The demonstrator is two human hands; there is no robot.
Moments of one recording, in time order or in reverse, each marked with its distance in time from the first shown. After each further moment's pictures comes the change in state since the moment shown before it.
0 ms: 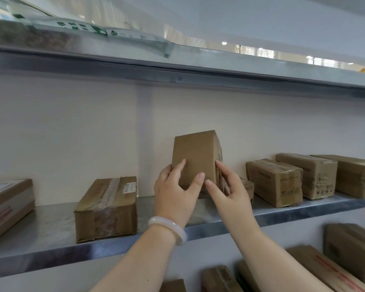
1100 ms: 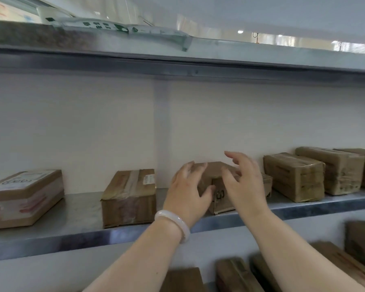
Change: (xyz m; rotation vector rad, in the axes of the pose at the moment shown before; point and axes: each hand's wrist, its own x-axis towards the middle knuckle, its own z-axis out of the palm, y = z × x) left_hand -0.006 -0.018 -0.023 0.323 -0.217 0.206; right_hand 0.019 0.003 0.011 -0.360 0.066 -0.142
